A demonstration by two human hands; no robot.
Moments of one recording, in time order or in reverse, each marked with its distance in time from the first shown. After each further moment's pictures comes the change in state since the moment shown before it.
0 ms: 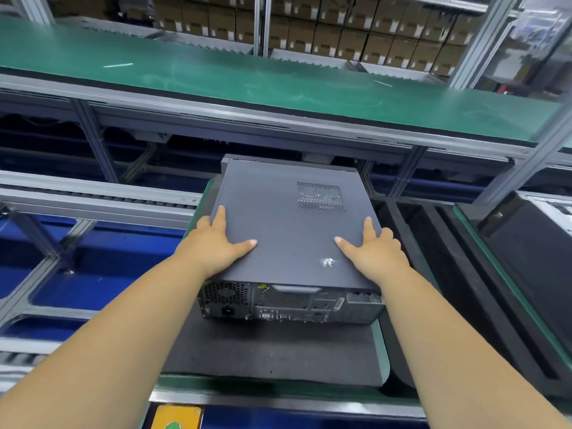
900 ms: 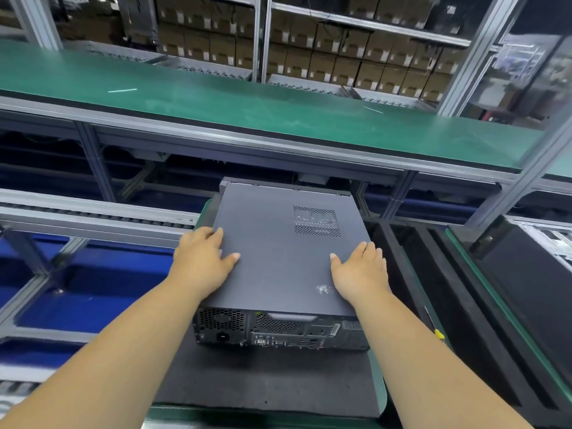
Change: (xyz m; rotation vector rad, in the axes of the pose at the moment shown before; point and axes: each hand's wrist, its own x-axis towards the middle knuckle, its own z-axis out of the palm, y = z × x) left_hand 0.005 -0.001 -0.008 0.047 0.265 0.108; right_hand 0.001 -0.030 0.008 -0.044 0.120 0.044
